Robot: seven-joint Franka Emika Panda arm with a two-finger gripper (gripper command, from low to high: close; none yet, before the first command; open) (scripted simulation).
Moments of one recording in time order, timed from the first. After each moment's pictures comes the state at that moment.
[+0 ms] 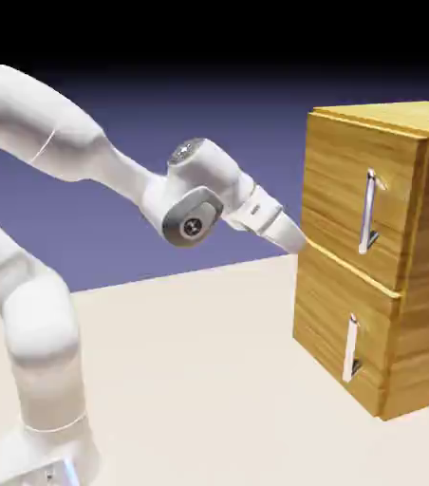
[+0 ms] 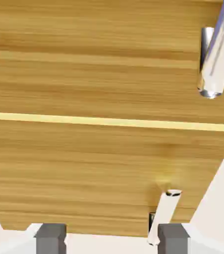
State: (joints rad) arm 0.04 -0.59 -0.03 -2.80 -0.05 3.03 0.71
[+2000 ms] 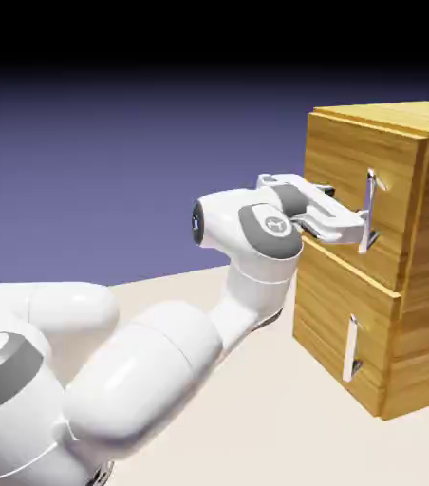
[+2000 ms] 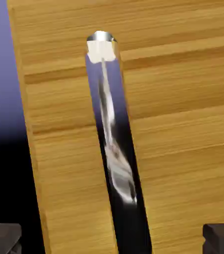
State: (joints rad) arm 1.28 -1.56 -1.30 -2.46 -2.66 2.55 -1.05
